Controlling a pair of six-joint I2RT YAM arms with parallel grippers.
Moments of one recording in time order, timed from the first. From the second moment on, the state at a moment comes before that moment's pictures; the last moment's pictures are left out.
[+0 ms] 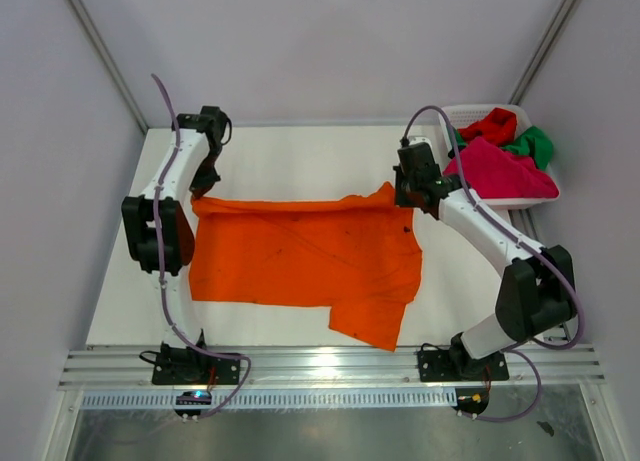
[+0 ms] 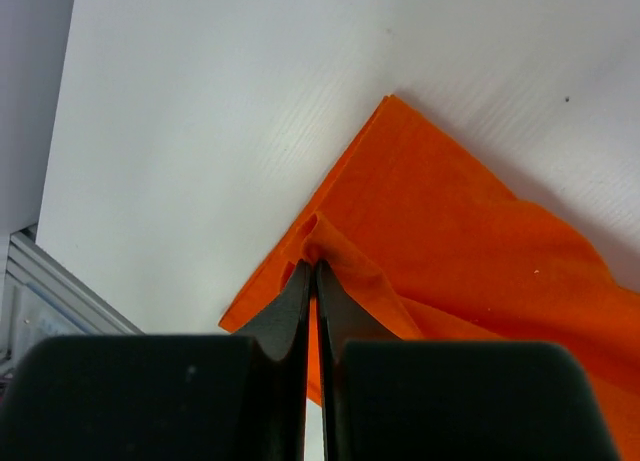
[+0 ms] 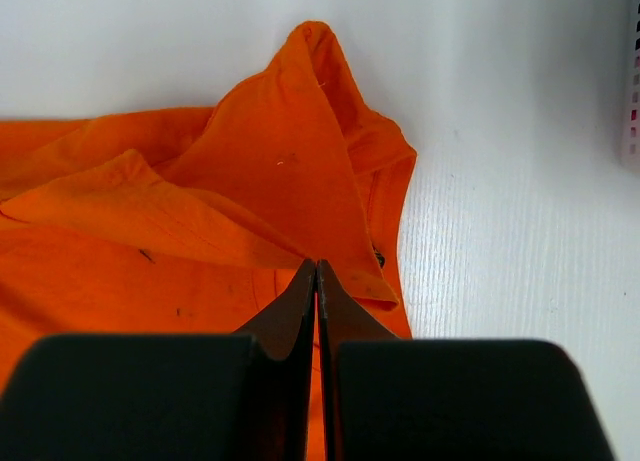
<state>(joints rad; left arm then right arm) -0.12 2.05 1.94 -1.32 -0.52 -0.58 0.37 1.52 1.19 -0.49 0.24 0.29</state>
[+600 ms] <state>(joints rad) -0.12 2.05 1.81 -1.33 -0.50 -0.61 0.38 1.48 1.13 -0.51 0.23 0.31</state>
